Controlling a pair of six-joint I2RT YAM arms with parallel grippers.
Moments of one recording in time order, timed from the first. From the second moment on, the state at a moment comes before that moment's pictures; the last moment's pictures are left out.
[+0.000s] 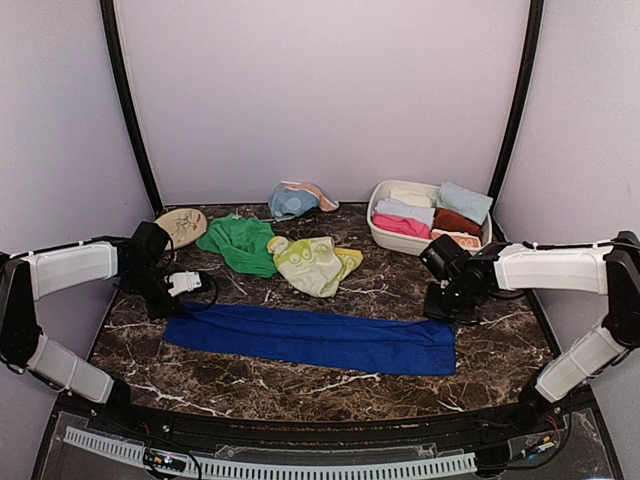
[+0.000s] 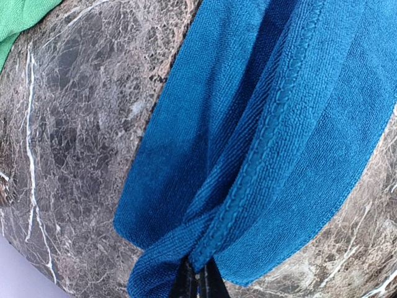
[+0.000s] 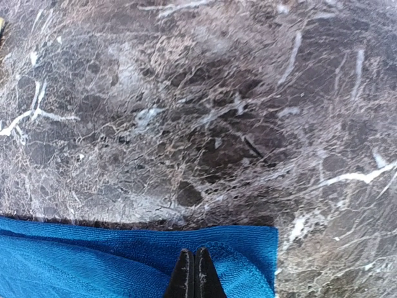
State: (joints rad) left arm -0.19 1.36 0.81 -0.72 0.05 0.94; right arm 0.67 1.46 0.85 -0.65 0.24 0.89
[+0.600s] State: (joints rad) left arm -0.19 1.37 0.88 -0.70 0.00 0.93; right arm 0.55 1.36 0.92 -0.73 0.29 0.80
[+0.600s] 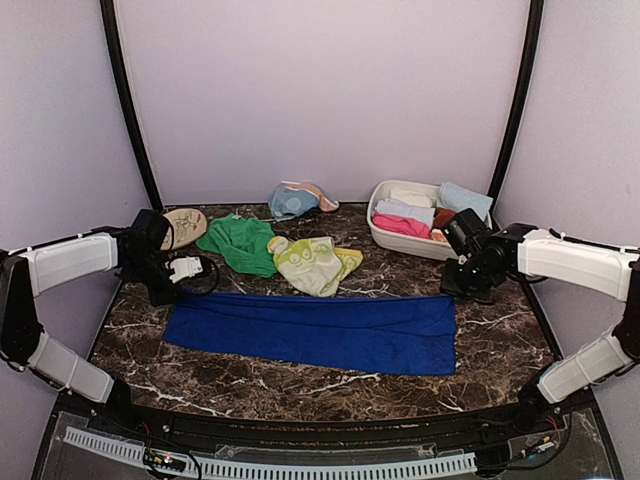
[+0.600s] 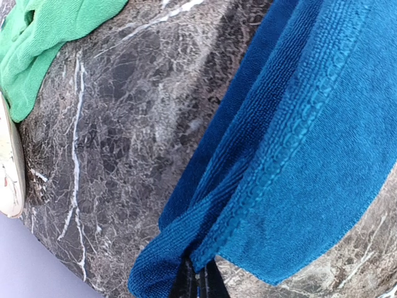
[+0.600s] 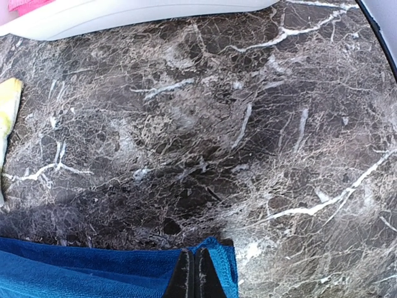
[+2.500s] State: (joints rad) left arm -0.19 1.03 0.61 -0.76 0.06 1.00; right arm 0.73 1.01 0.50 -0.81 0.16 1.07
